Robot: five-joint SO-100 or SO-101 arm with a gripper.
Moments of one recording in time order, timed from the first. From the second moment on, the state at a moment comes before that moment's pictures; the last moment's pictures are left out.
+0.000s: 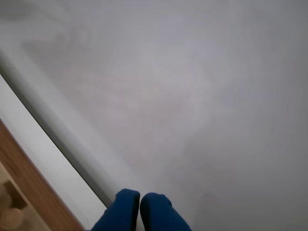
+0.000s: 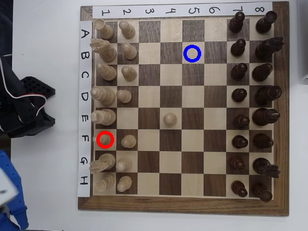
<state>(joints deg) 63.2 167.0 130.3 57.5 63.8</state>
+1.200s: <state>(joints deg) 25.7 136.5 90.4 95.8 90.2</state>
